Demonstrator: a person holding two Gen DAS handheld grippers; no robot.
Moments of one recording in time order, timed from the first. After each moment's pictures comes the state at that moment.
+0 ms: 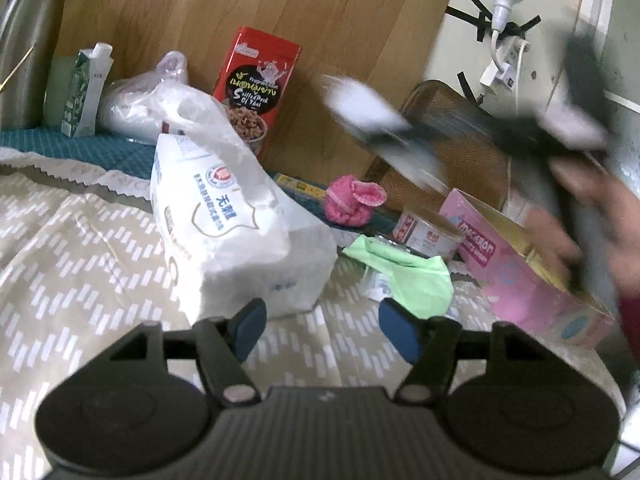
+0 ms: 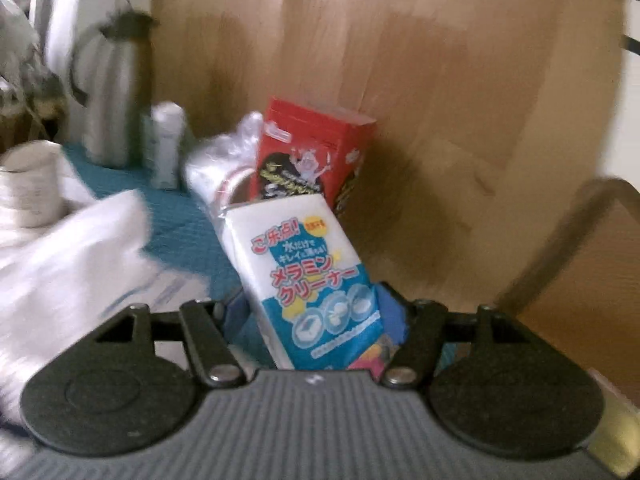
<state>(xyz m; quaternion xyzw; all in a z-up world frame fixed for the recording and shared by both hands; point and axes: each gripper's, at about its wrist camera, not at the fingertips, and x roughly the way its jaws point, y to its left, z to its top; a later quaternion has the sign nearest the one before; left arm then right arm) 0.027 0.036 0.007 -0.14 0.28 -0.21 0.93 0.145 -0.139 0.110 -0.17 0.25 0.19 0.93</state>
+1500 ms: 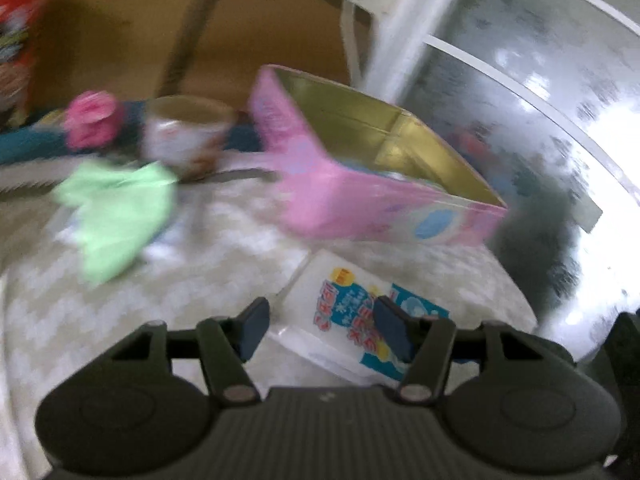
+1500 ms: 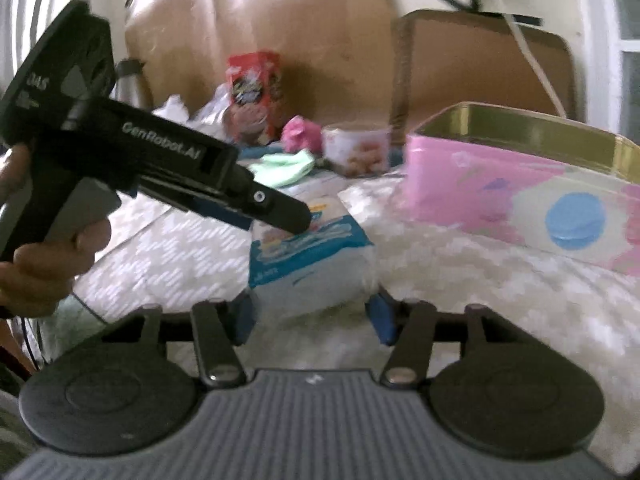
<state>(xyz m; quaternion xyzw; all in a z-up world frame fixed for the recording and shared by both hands) 0.007 -0.149 0.034 -0.03 0.39 -0.40 0.83 -0.122 -0.283 -0.003 0.02 0.23 0.12 0.96</state>
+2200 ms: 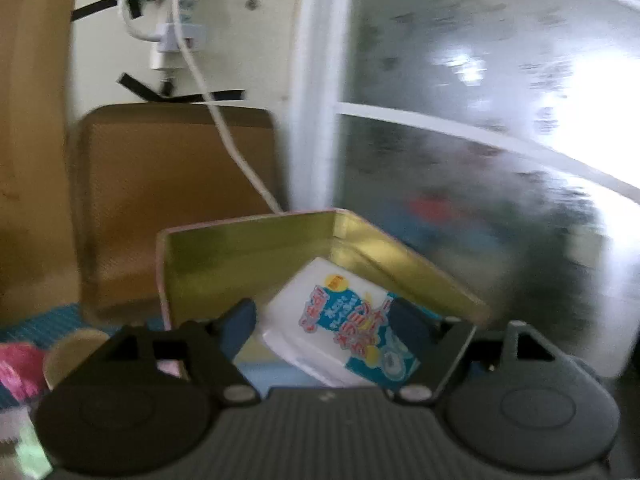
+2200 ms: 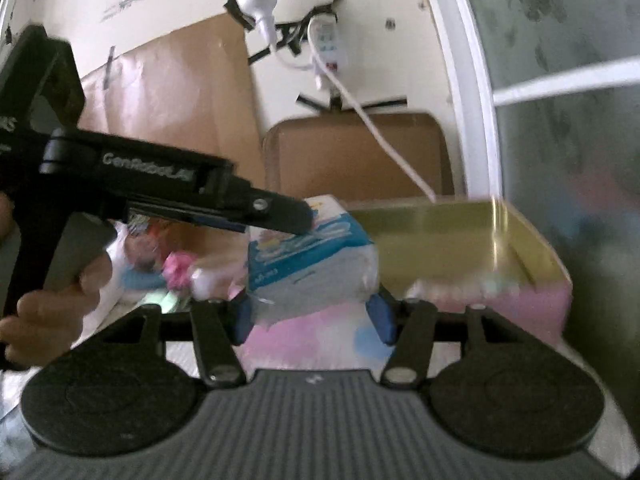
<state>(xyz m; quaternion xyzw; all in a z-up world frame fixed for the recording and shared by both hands) 0.044 -0.286 0.111 0.07 0.24 -0.40 0.88 -0.113 -0.377 0.050 0.07 0.10 -0.01 0.99</state>
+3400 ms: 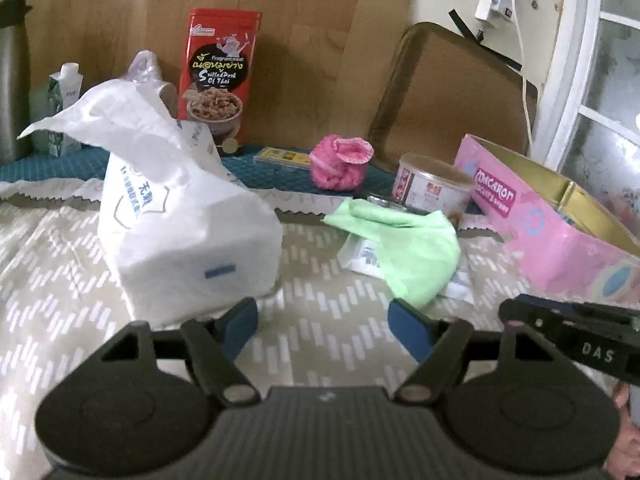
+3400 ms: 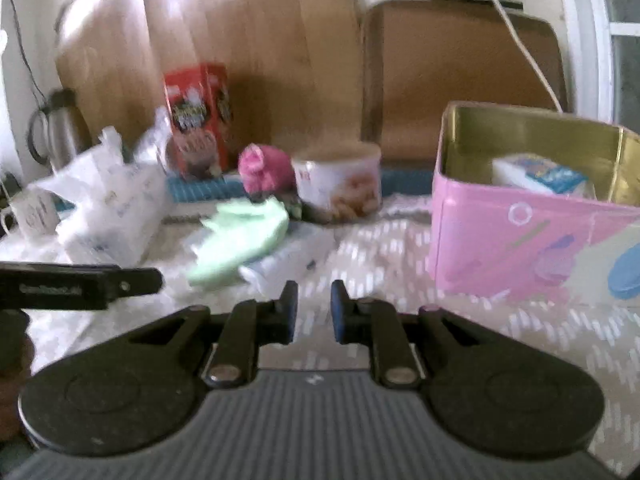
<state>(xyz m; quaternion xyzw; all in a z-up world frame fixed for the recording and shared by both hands) 0.035 -0.023 0.011 -0.03 0.32 -0.17 0.93 -0.020 -0.244 0.012 0.06 0.26 0.04 0.96</state>
